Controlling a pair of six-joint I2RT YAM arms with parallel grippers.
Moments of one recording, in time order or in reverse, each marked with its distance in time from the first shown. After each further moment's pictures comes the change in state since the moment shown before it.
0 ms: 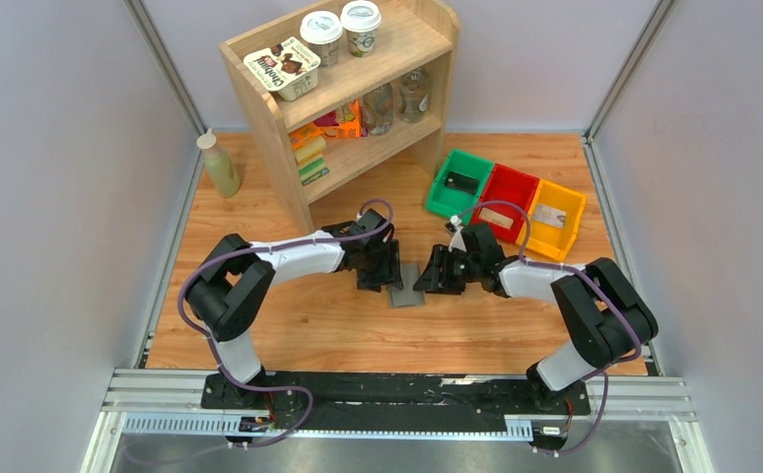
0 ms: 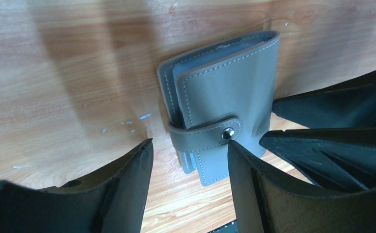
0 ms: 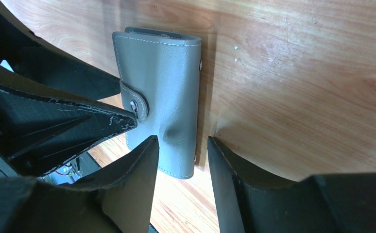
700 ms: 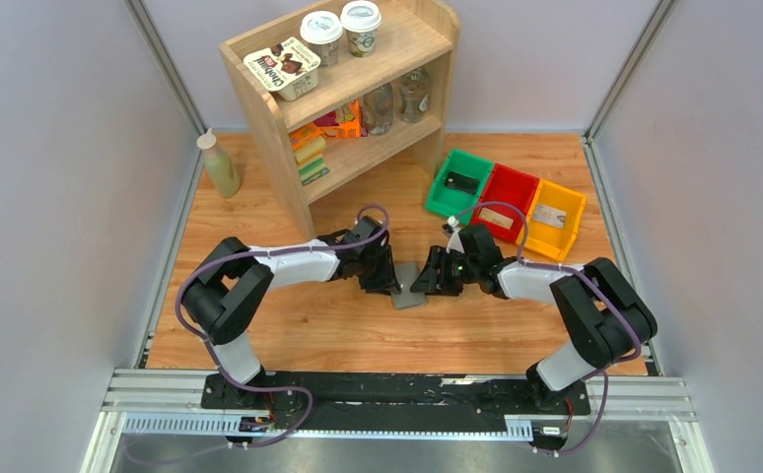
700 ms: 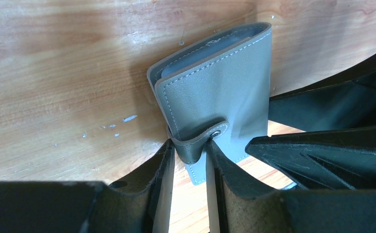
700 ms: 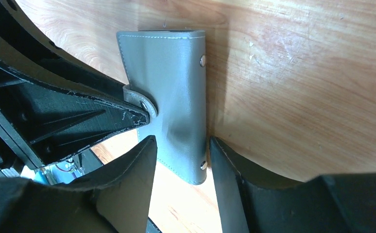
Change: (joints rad) left arm -0.003 -0.011 -0.091 0.157 0.048 -0.047; right arm 0.014 0.006 -0.010 0.031 -0.010 0.017
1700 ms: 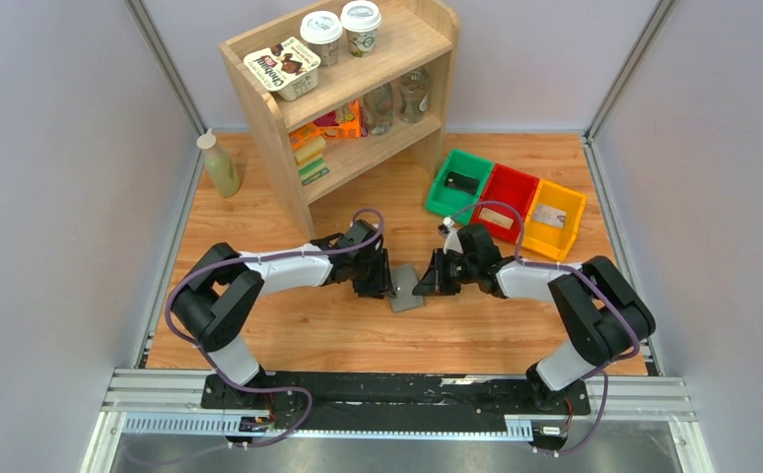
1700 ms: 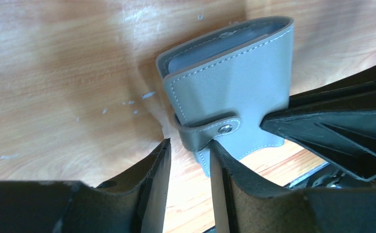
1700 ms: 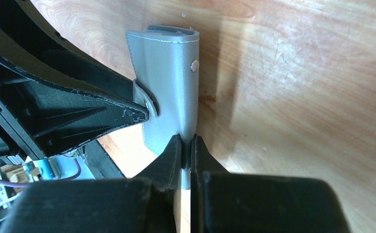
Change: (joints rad) left arm 0.011 -0.063 -0.079 0.034 0.017 0.025; right arm -0.001 0.025 0.008 0.020 -0.080 -0.034
